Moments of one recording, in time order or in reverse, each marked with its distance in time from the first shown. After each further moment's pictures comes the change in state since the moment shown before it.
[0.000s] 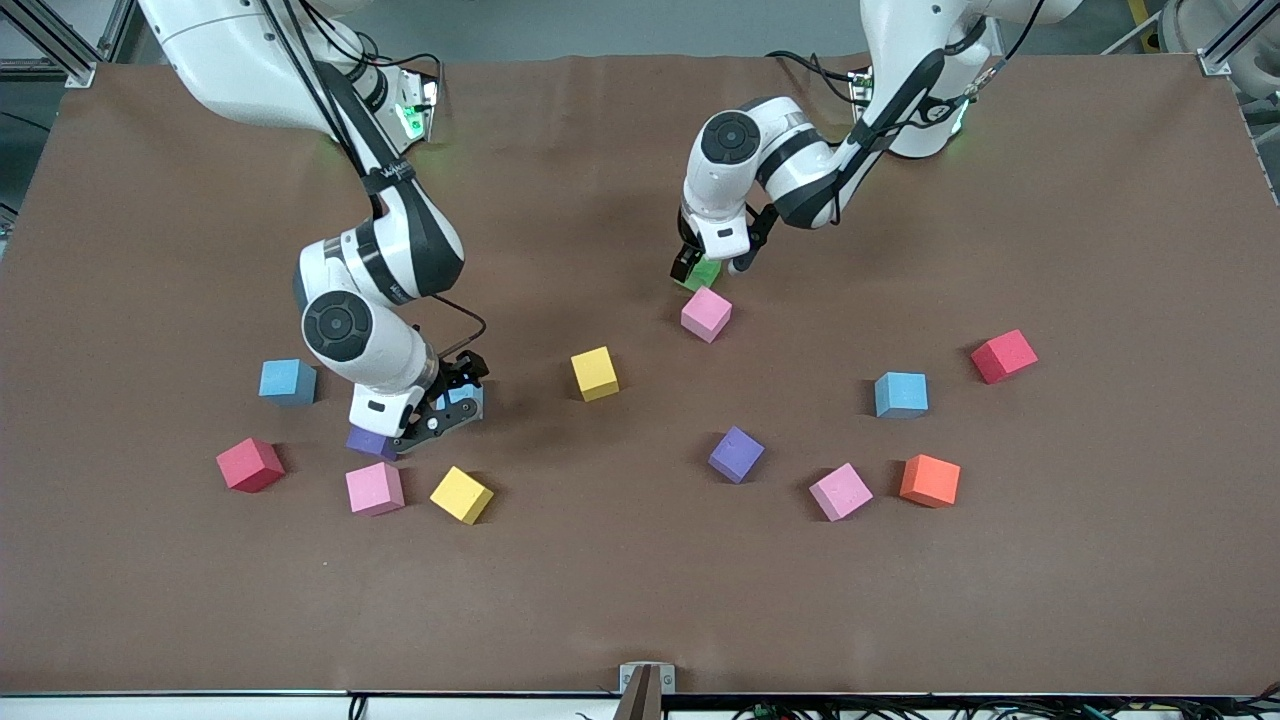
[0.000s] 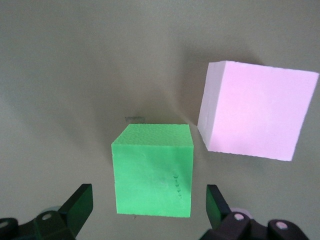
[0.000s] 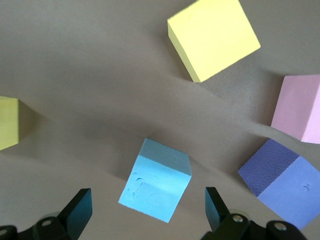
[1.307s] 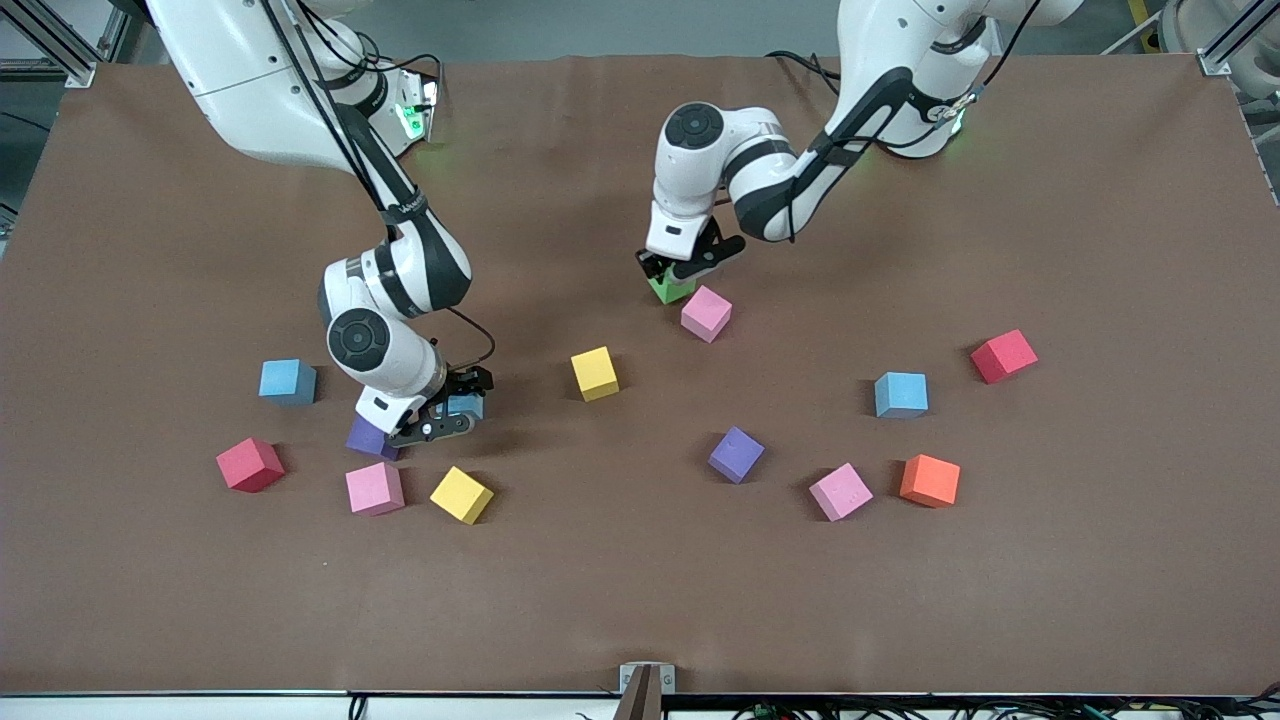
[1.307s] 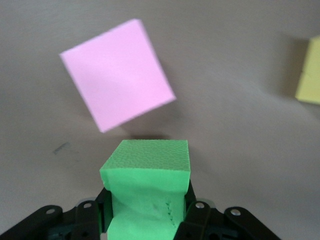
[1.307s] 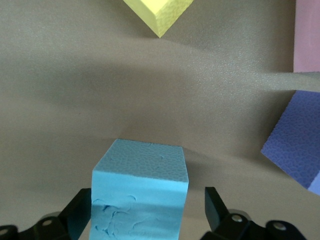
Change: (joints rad) left arm -0.071 0.094 0.004 0.154 0.302 -0.039 0.350; right arm -0.003 0.077 -0.009 -0.083 0.003 0.140 0.250
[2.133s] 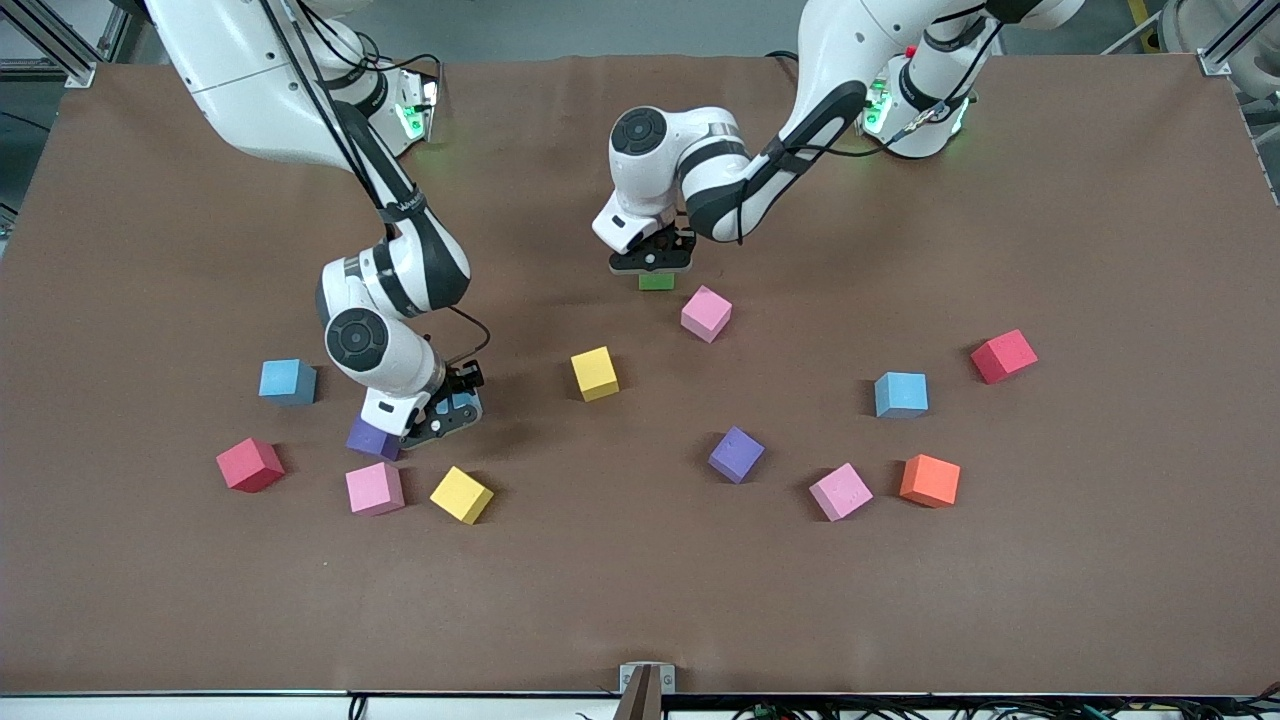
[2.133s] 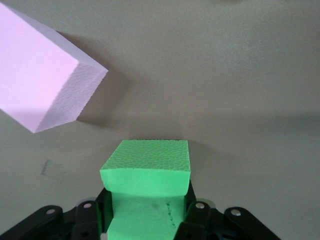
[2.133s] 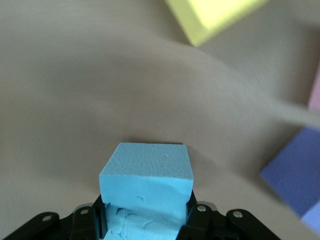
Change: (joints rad) left arm -0.080 0.131 0.002 0.158 0.001 -0.175 0.388; right arm 0.000 -0.017 0.000 0.007 0.000 -0.019 -0.339
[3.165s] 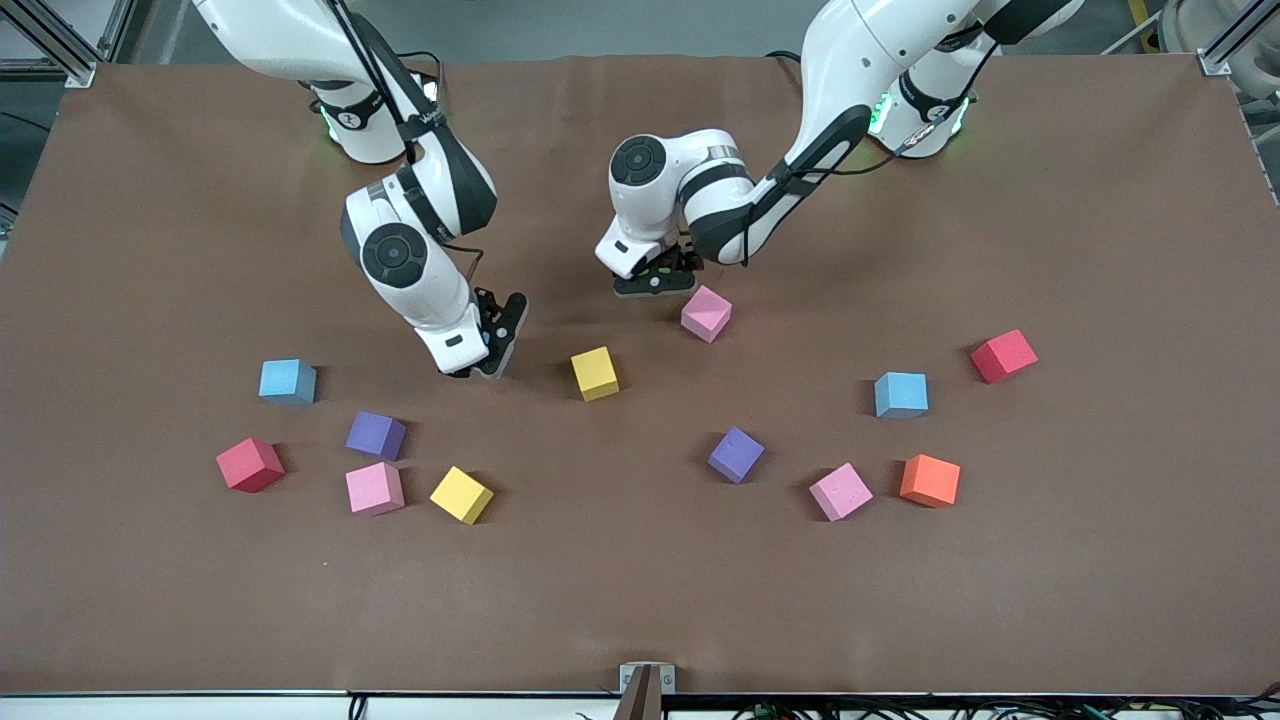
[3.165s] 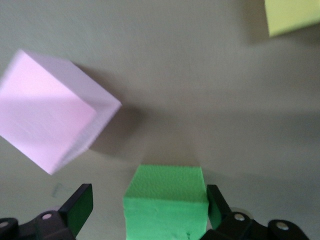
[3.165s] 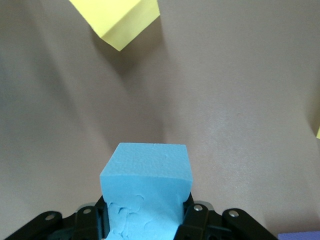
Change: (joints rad) left arm 0.032 0.034 0.003 0.109 0.000 -0.114 0.014; right arm 0.115 -0.198 0.022 -0.173 0.000 0.003 -0.534
